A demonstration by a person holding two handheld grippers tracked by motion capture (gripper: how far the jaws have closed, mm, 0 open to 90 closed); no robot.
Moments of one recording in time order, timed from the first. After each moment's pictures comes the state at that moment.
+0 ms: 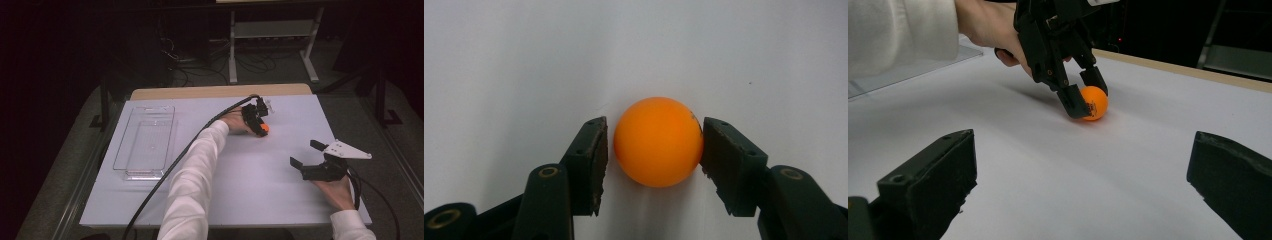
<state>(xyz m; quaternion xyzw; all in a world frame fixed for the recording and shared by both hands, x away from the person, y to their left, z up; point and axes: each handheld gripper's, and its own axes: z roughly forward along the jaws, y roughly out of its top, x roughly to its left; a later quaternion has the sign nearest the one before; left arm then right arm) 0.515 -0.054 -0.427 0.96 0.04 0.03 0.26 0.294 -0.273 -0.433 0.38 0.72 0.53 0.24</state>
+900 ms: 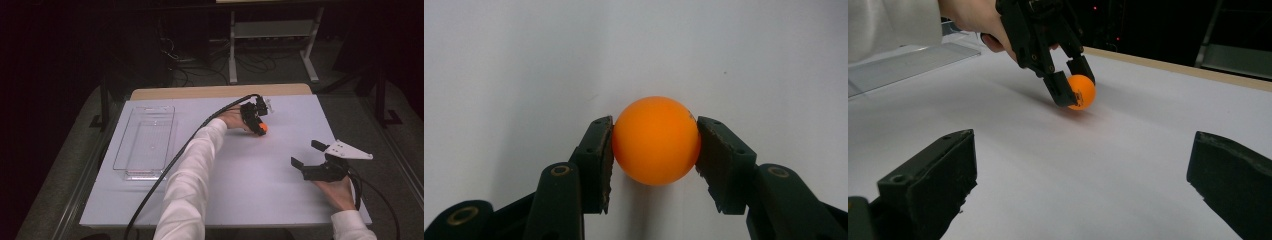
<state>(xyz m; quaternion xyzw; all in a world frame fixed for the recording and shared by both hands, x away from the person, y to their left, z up) 0.504 -0.049 -0.406 0.97 0.02 0.03 0.25 0.293 -0.275 -0.434 0.38 0.72 0.53 0.24</state>
